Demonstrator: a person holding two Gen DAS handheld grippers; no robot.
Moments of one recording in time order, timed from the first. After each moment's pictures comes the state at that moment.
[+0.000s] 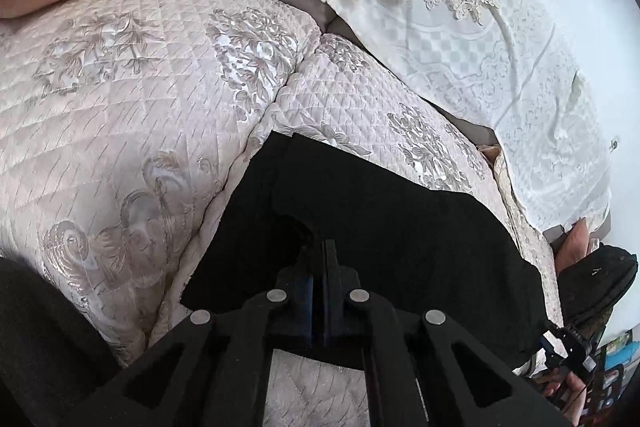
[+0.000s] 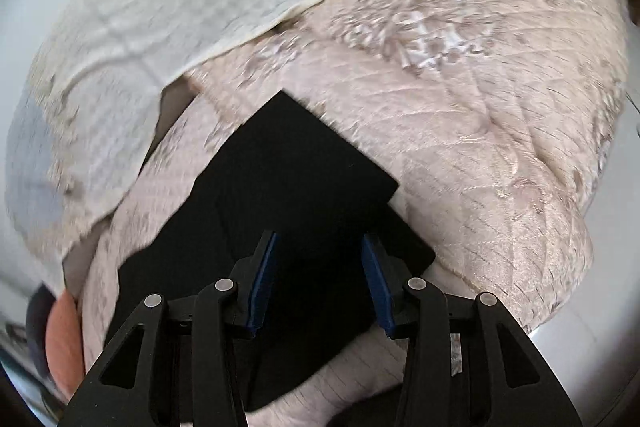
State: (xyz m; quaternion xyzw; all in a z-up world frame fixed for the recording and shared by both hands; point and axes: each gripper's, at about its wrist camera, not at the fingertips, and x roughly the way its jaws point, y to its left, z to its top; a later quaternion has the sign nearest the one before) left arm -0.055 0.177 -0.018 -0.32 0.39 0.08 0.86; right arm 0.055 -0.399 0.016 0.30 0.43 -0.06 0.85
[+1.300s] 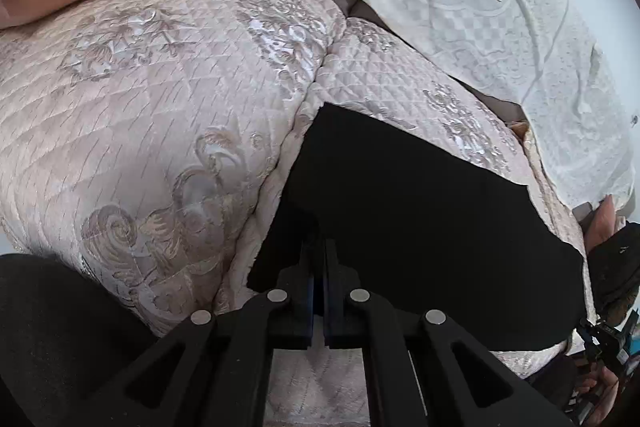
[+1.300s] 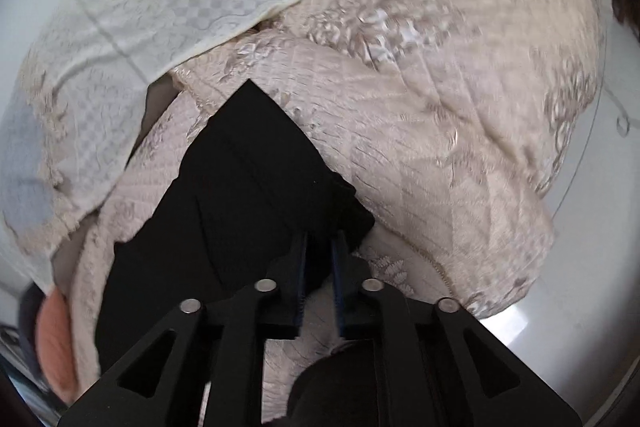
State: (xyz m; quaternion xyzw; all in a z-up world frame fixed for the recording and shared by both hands) left arm -0.070 0.186 -0.036 -0.28 0.43 0.10 0.85; right arm 0.026 -0.403 0.029 0.24 0.45 -0.08 0.86
